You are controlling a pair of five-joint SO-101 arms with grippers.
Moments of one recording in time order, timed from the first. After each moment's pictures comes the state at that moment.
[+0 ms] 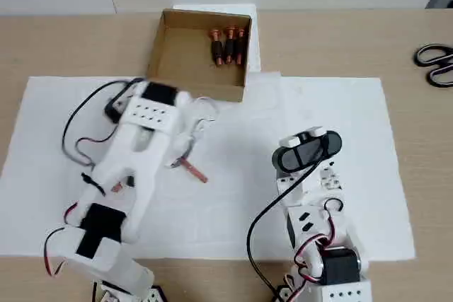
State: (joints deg) left arm 15.0 7.6 3.0 92.3 73.5; right arm -9.8 -99.4 86.0 48.5 7.8
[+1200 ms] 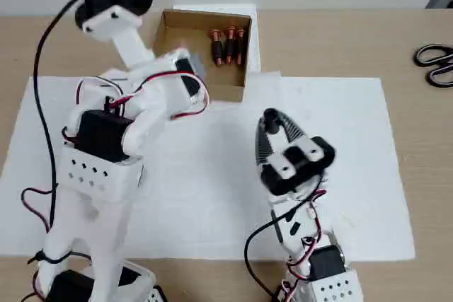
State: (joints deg) left arm 16.7 -21.7 -4.2 68.8 39.1; right arm -17.8 -99.3 96.4 8.2 5.8
